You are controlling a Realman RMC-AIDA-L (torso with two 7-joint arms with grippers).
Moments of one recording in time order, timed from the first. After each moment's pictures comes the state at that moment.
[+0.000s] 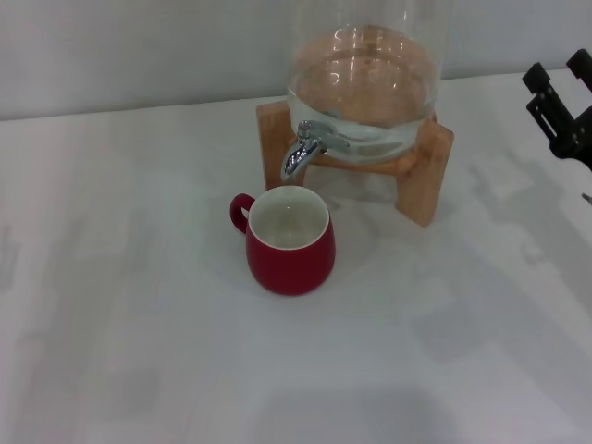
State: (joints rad) left arm -0.25 -2.08 2.03 0.29 -0.64 1.41 -0.16; right arm 0.42 2.01 0.01 0.08 -1.55 -1.61 0.40
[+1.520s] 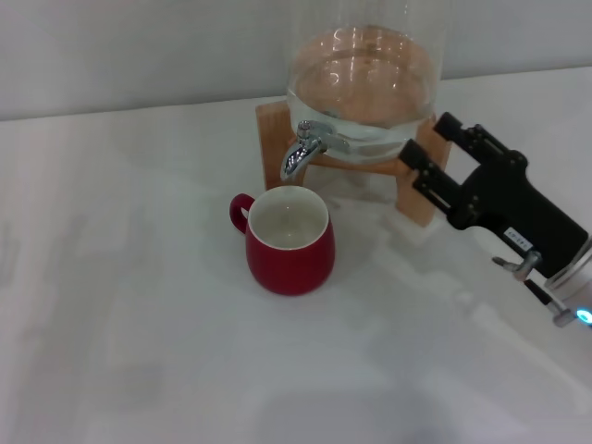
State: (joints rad) left arm -0.27 -2.08 2.03 0.28 -0.64 1.40 -0.12; right arm 0.46 2.02 -0.26 0.15 -1.61 -1.65 0.45
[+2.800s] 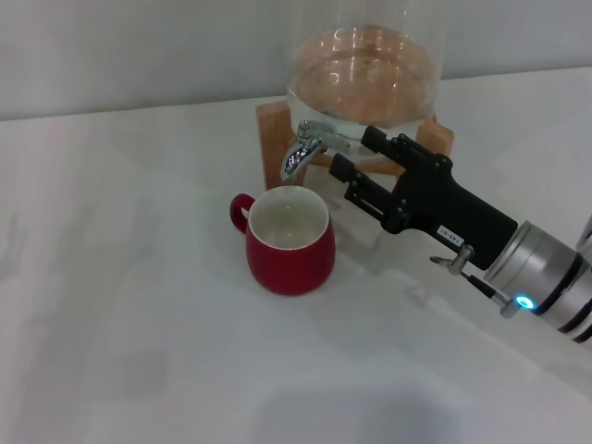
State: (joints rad) left arm -0.32 -2.08 2.03 0.23 -0.64 1.40 -0.12; right arm 0.57 2.03 -0.28 0.22 -1.65 -1.52 0.46
